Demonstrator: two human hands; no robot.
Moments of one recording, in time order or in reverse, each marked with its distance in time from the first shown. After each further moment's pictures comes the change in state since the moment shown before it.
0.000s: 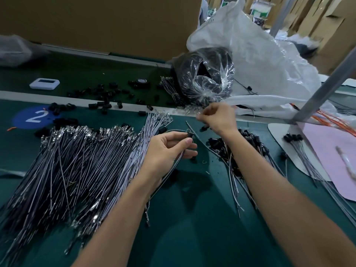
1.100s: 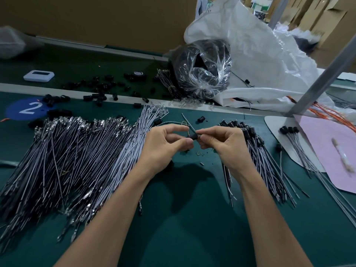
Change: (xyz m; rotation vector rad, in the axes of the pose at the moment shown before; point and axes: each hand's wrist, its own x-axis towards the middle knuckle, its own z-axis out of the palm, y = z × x) left_hand 0.000 -0.009 0.001 0.295 -0.053 0.120; right_hand -0.104 0.017 -0.020 0.530 -0.140 -0.133
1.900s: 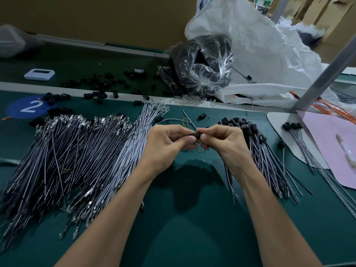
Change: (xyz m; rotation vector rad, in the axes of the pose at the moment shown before) left_hand -0.004 -0.001 0.006 -0.026 -0.039 0.181; right_hand -0.004 0.005 0.002 0.258 -0.058 0.062
